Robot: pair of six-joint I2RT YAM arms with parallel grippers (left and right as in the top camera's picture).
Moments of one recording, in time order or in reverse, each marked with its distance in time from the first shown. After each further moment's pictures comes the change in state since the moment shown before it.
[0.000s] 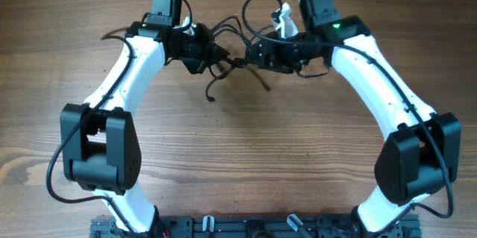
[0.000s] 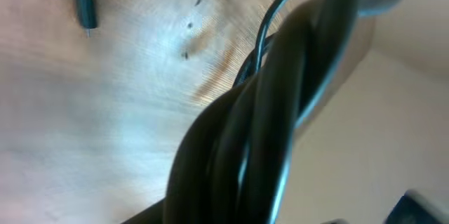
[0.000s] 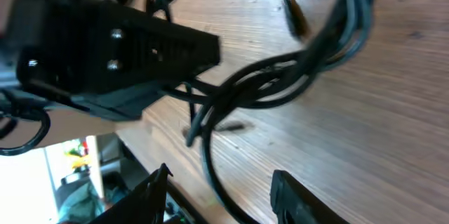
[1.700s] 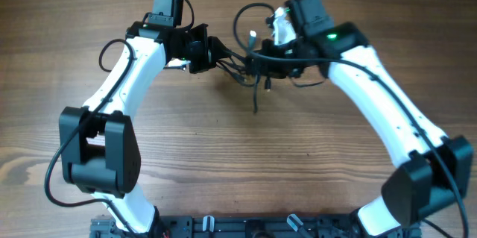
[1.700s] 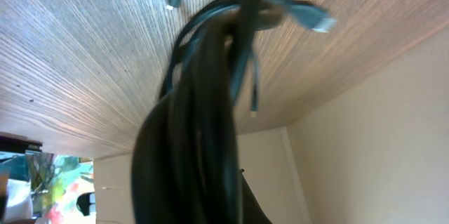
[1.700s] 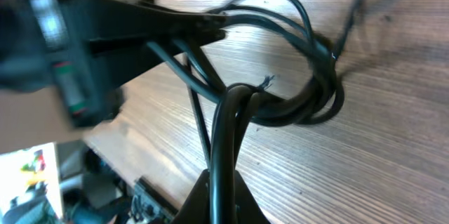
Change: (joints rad) left arm -0.006 -0.018 0.000 -0.007 0.010 -0.833; right arm 0.062 -0.117 0.000 -0.096 0.148 -0.004
